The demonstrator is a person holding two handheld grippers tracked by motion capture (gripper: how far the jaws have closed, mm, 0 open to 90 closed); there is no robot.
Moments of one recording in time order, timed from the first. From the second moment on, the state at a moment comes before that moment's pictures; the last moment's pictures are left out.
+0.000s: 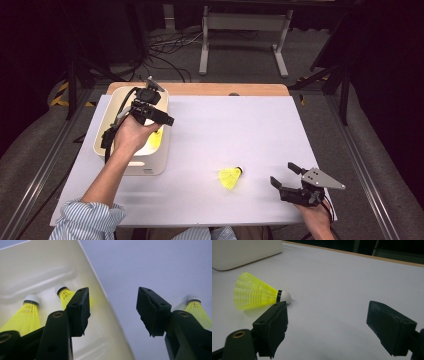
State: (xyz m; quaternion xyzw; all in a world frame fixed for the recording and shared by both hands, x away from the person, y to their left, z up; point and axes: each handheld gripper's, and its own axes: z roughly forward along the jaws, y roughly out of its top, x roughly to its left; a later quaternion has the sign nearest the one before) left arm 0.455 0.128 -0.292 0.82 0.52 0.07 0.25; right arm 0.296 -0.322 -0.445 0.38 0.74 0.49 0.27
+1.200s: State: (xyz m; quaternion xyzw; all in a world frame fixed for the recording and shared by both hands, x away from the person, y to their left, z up) left arm 0.446 0.100 -0.291 0.84 0.48 0.06 0.25; right arm 0.297 -0.324 -0.444 0.41 0.72 0.49 0.26
